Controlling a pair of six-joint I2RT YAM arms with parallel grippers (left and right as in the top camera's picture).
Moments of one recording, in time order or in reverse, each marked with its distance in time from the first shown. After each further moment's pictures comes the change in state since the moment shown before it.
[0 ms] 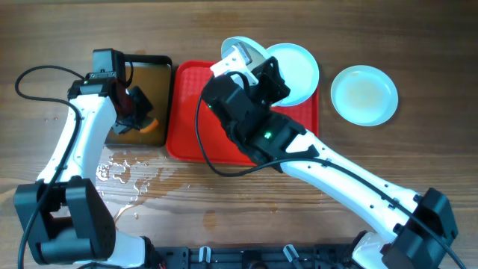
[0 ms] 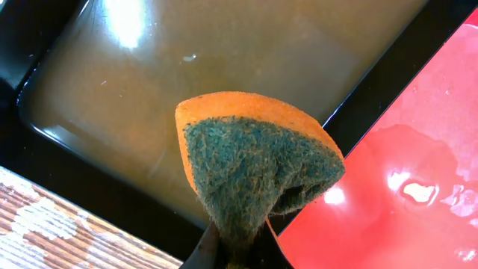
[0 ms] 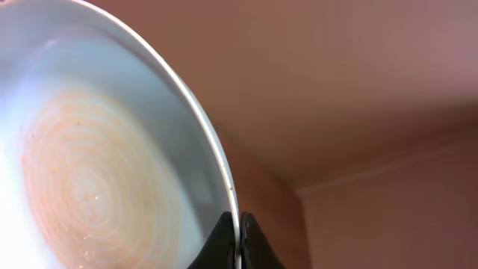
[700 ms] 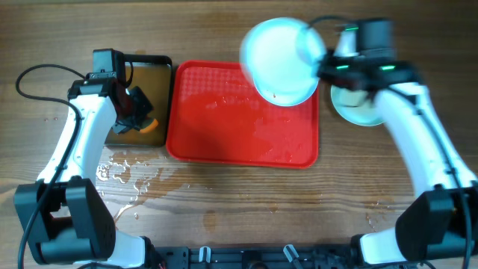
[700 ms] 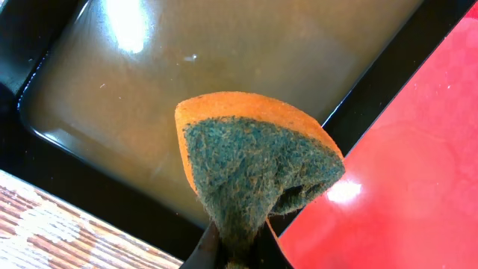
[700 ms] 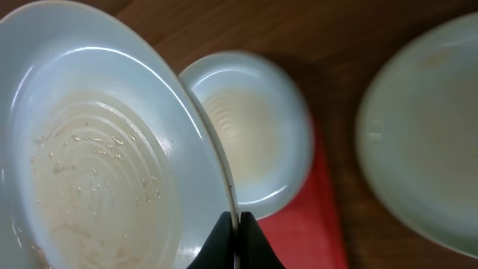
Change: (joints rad) left arm 0.000 0.000 -0.001 -0.001 0.000 0.023; right arm -0.853 0.000 0.002 -0.244 -1.361 0.803
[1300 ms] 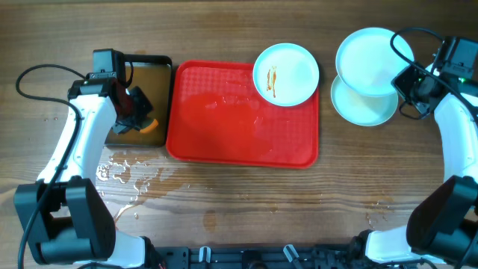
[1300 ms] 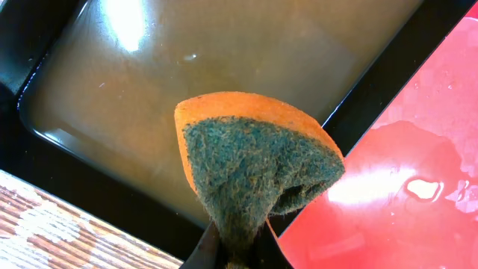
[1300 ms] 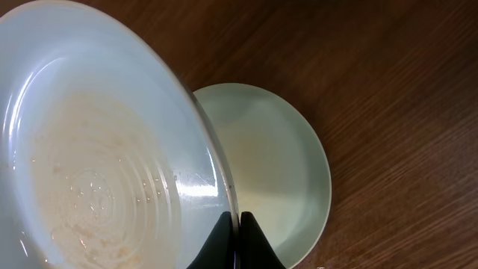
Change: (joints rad) left arm 0.000 0.000 -0.001 0.000 0.000 0.000; right arm -0.353 0.011 -0.088 0.020 0.170 0.010
